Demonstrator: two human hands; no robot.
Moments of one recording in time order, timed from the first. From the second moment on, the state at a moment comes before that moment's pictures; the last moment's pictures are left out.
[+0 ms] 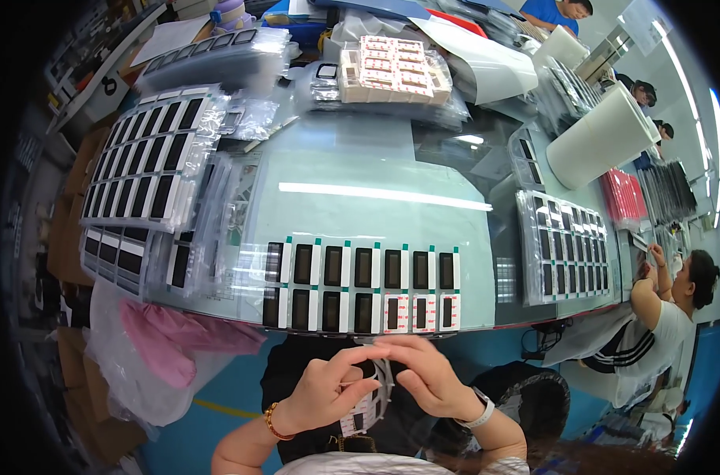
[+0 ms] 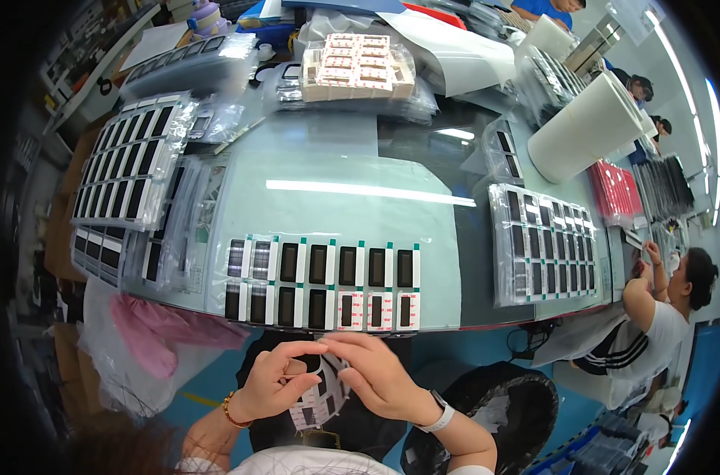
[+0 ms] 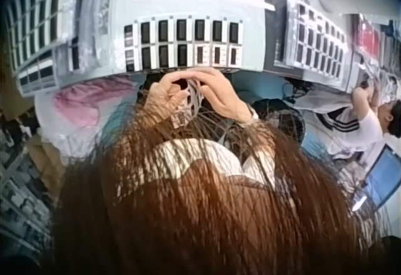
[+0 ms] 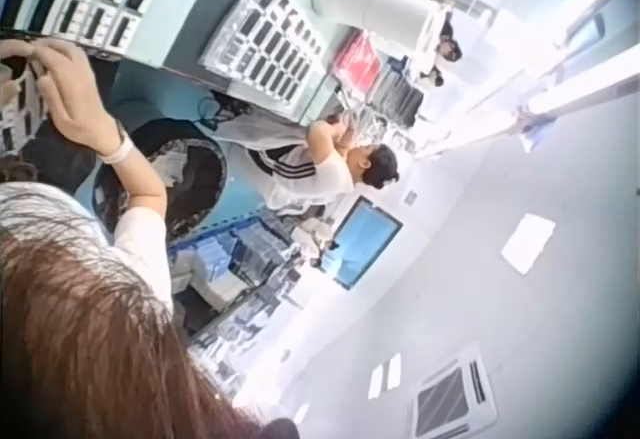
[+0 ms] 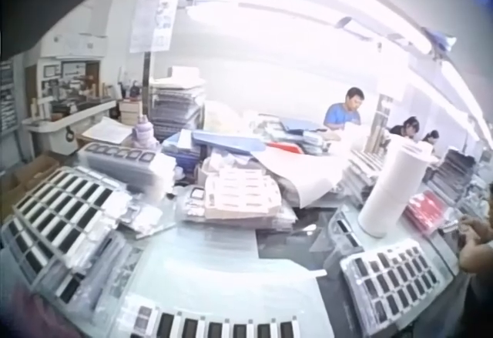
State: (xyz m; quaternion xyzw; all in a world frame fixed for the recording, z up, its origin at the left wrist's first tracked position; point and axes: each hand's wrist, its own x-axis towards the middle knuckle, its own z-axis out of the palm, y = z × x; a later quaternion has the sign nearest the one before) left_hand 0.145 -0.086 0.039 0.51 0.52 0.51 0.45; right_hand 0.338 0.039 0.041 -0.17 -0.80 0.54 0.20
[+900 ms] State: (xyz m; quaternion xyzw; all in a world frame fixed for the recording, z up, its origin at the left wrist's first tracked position) left_hand 0.132 -0.105 0.004 0.43 0.56 0.59 0.39; right_hand 0.329 0.054 0.054 -0.31 -0.68 0.62 0.26
